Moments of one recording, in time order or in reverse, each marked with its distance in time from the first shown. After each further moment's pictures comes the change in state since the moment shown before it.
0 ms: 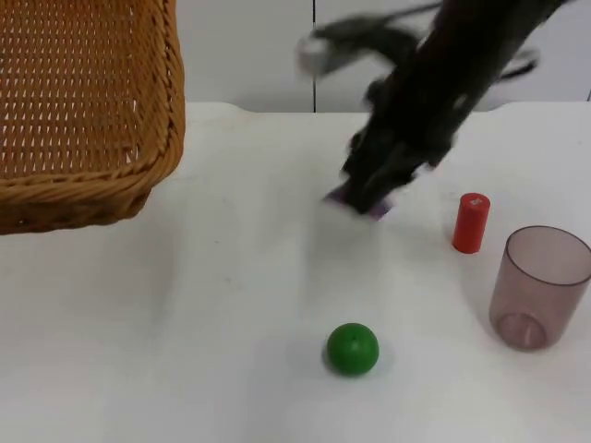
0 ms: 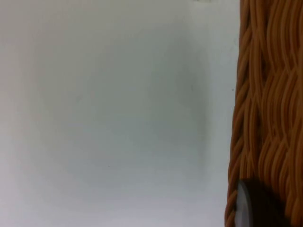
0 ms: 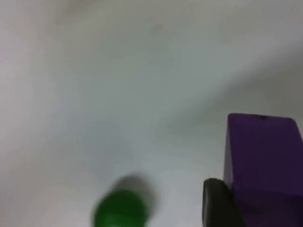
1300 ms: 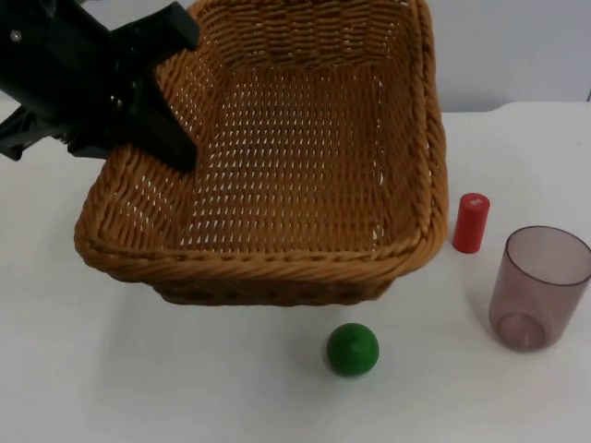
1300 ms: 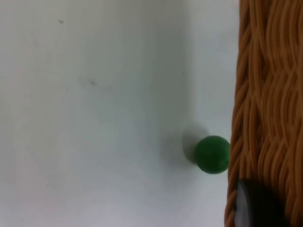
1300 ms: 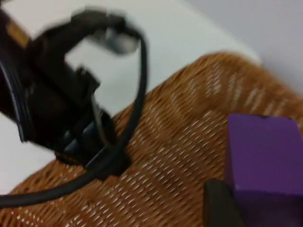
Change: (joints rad) right arm 0.356 -0.413 0.000 -0.462 -0.060 0.616; left arm -0.461 0.210 0.012 -0.190 -0.132 -0.006
